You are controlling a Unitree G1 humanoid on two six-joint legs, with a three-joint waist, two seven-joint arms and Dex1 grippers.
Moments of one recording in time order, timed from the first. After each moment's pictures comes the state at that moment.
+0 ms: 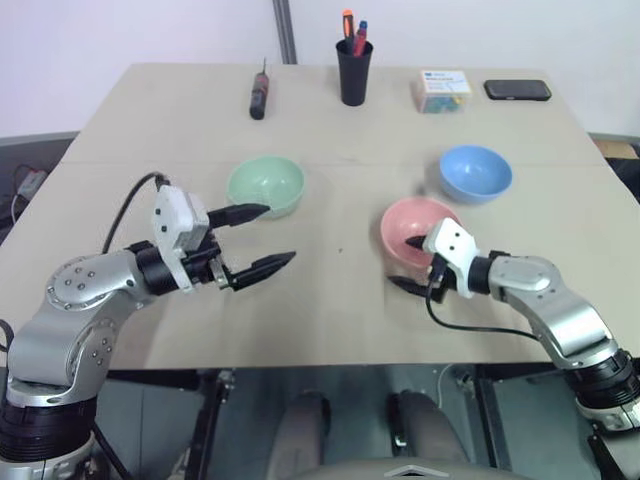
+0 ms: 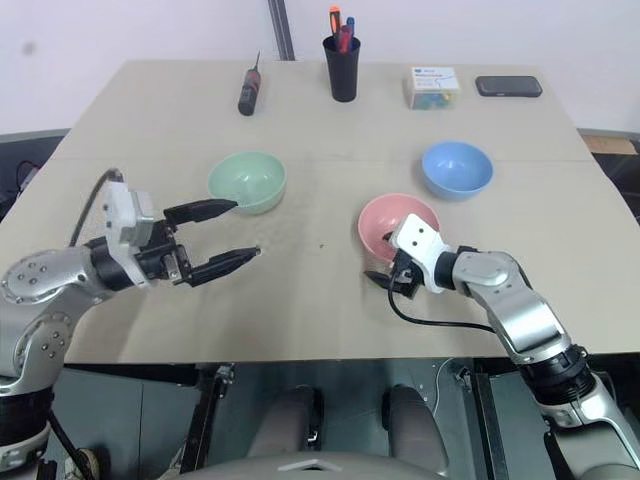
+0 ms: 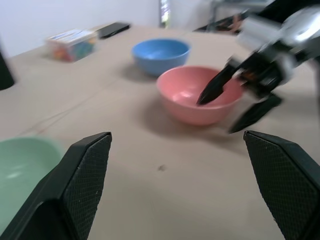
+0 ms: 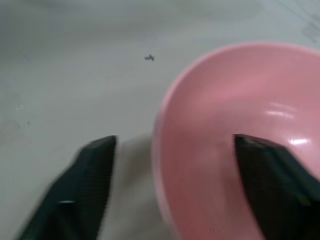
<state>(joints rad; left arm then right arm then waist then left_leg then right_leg) -0.13 0.85 0.27 -0.43 -0.55 0.48 -0.84 -0.34 -0.59 0.21 -0.35 0.25 0.56 0.75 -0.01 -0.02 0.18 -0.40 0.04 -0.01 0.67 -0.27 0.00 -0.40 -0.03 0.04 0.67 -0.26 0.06</state>
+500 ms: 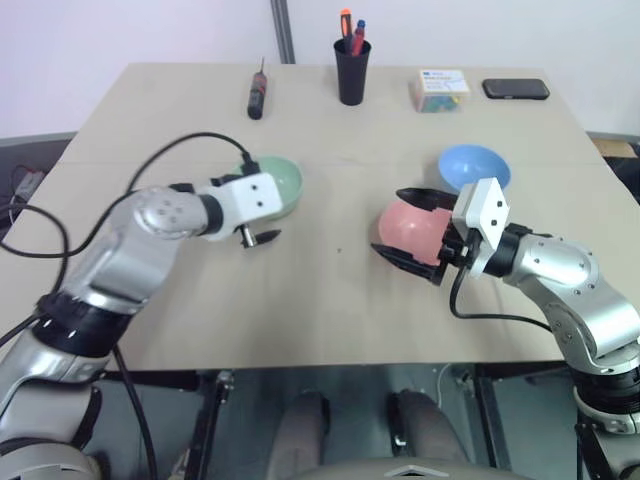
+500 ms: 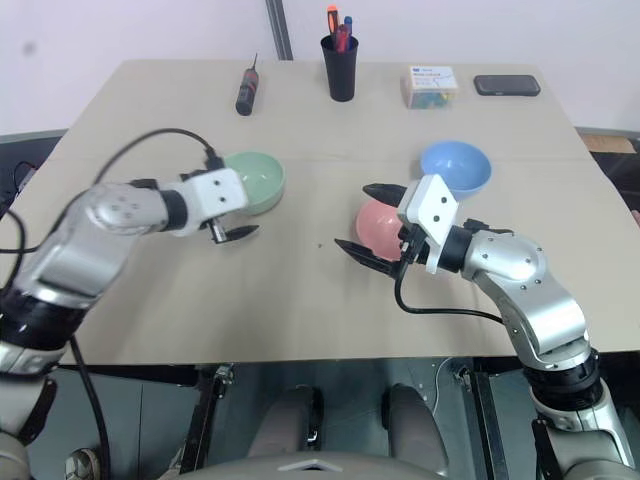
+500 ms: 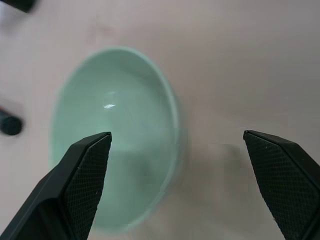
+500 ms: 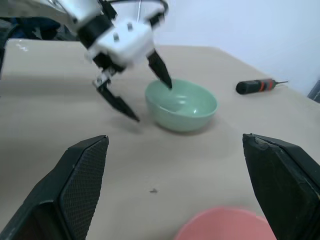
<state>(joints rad) -0.68 0.96 -0.39 -0.05 0.12 0.44 -0.88 -0.38 -0.52 0.11 -0.53 0.38 0.52 0.73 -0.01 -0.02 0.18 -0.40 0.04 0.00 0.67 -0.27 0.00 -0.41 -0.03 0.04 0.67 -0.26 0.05</state>
